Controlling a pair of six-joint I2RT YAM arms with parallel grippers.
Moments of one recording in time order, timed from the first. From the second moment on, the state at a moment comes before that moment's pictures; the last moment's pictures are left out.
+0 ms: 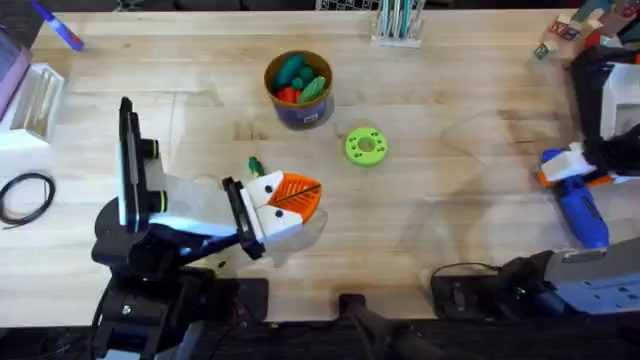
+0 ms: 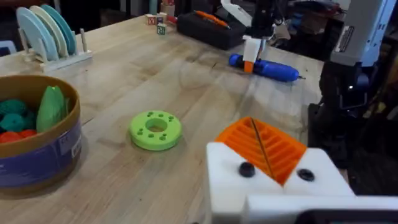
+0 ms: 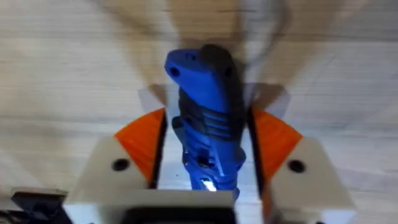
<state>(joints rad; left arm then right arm) -0.11 0.02 0.01 -0.11 1.06 -0.06 -0.78 1.80 1.21 -1.09 -0.01 -0.74</state>
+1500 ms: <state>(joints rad) -0.11 0.02 0.01 -0.11 1.06 -0.06 -0.02 0.62 0.79 -0.23 -0.51 0.05</state>
